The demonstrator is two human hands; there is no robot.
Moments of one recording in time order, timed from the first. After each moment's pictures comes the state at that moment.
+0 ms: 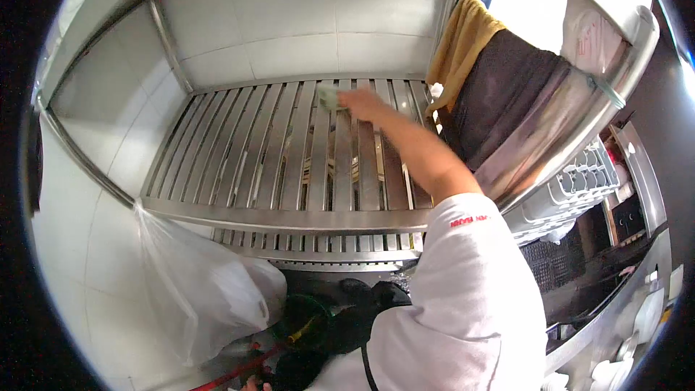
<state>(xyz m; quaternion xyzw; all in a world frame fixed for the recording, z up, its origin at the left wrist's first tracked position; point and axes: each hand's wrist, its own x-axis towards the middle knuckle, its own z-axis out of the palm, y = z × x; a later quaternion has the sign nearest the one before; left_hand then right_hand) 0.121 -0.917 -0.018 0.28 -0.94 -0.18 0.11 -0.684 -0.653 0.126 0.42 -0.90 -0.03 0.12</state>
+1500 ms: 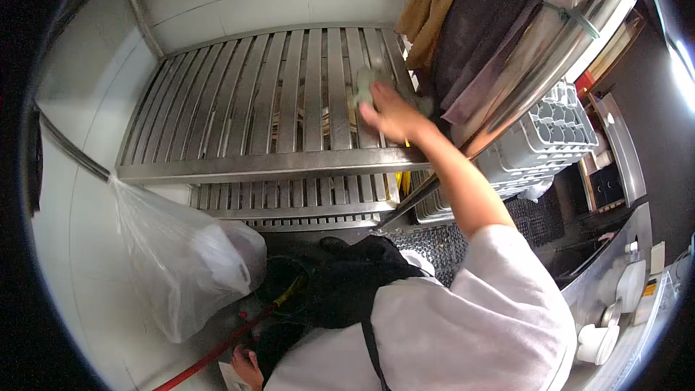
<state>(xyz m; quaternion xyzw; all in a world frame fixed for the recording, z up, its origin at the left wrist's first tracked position) 0.143 -0.930 -0.051 0.29 -0.93 -0.18 0.09 -0.455 -0.531 0.140 0.25 -0.95 0.18 -0.02</state>
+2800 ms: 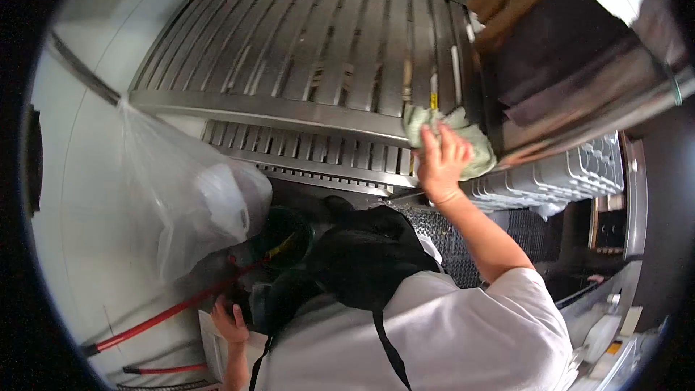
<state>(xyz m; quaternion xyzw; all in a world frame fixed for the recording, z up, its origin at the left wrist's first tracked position) 0.136 -0.922 -0.043 0.32 -0.92 -0.23 0.09 -0.329 -0.532 0.058 0.26 -0.87 0.03 0.41</state>
